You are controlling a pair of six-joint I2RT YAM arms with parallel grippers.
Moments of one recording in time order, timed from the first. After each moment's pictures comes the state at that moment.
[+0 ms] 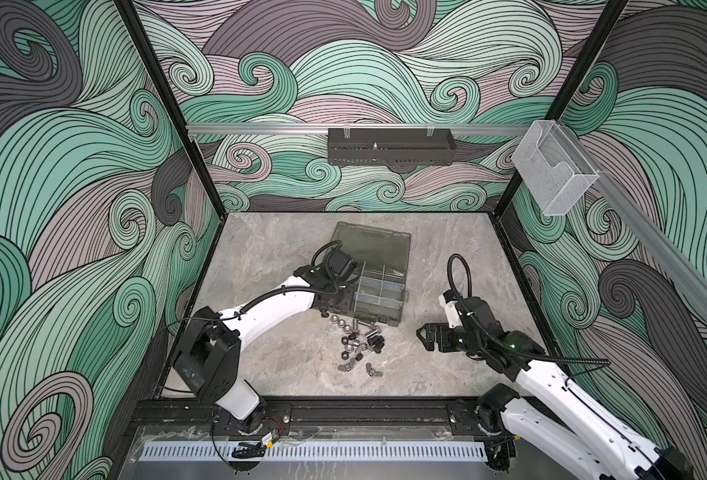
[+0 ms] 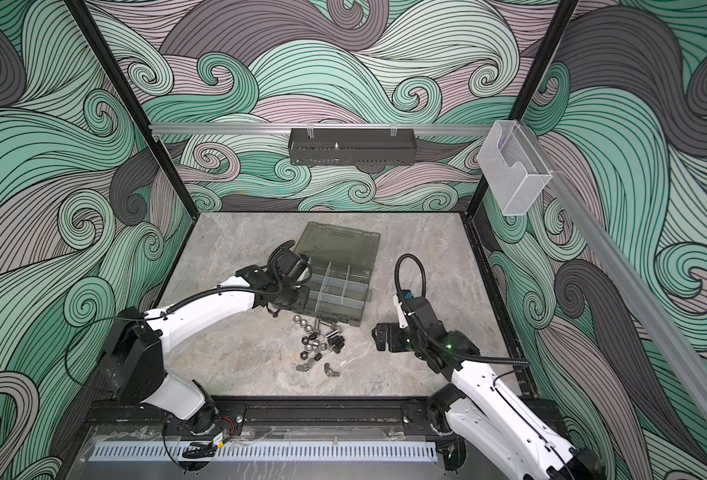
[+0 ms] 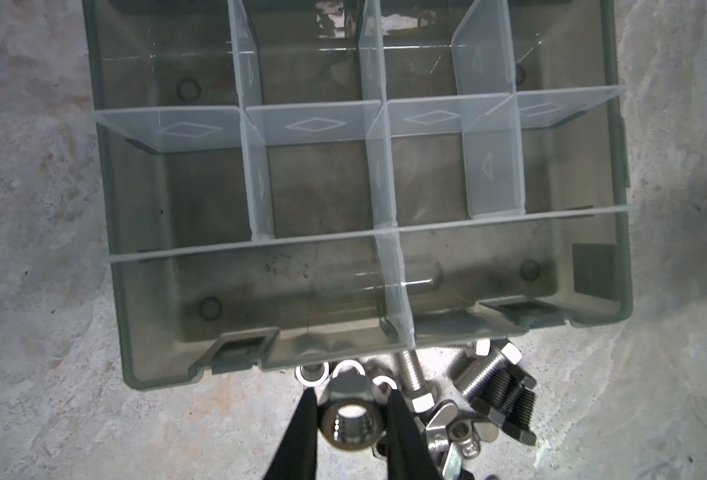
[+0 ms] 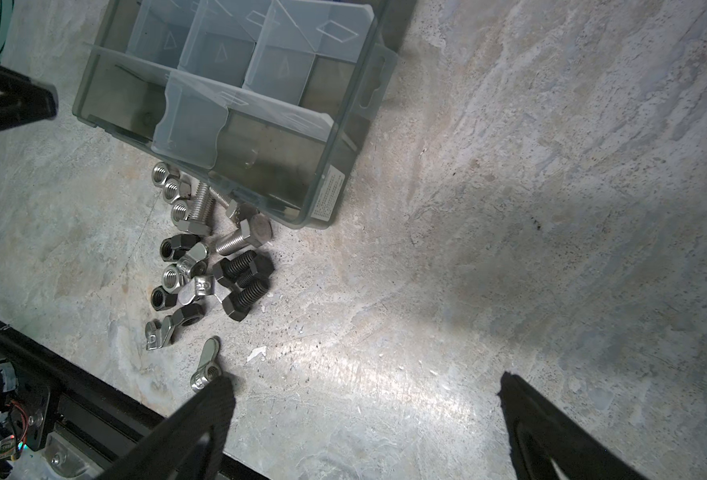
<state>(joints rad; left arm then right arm) -0.69 1.60 1.19 -0.71 -0.09 -0.37 0.52 0.77 0.55 -0.70 -0.10 0.42</state>
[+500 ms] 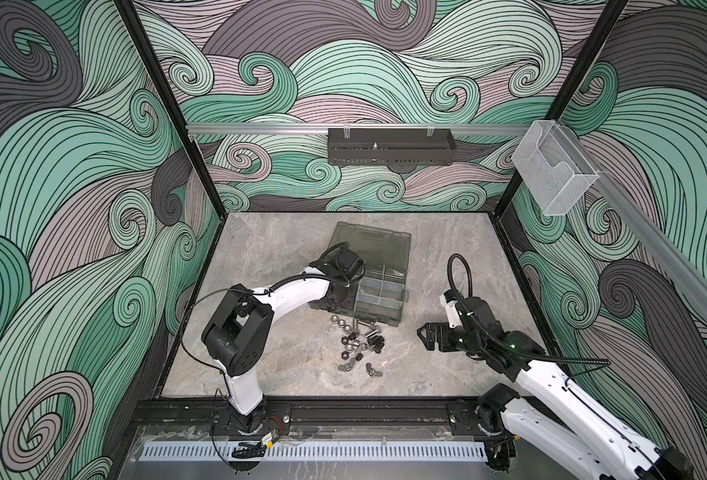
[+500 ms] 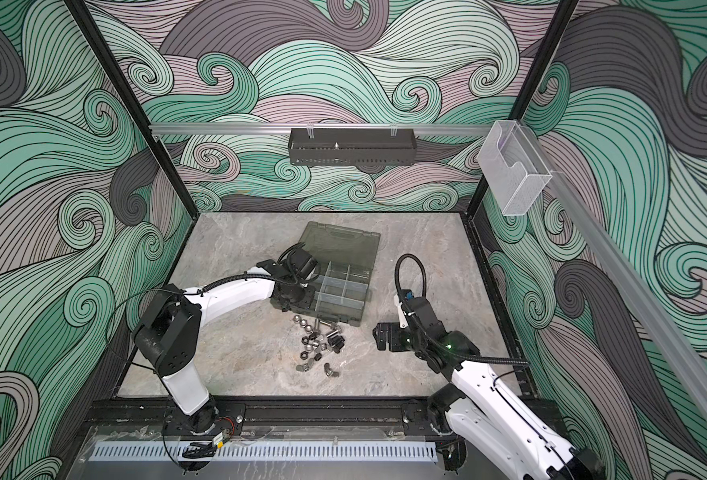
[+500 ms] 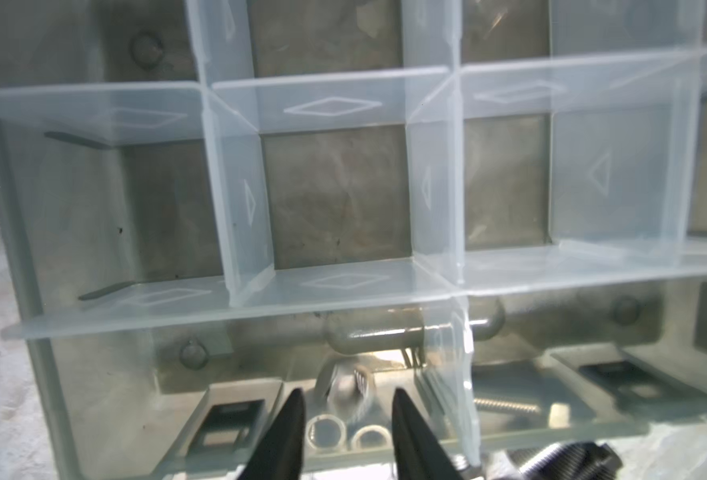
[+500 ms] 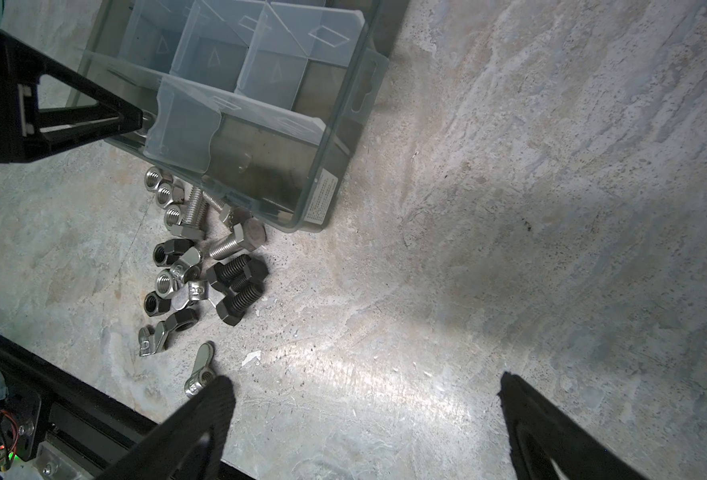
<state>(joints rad) -0.66 1.77 1.24 -0.71 -0.09 -0.35 0.52 0.77 0.55 -0.70 -0.09 0.43</state>
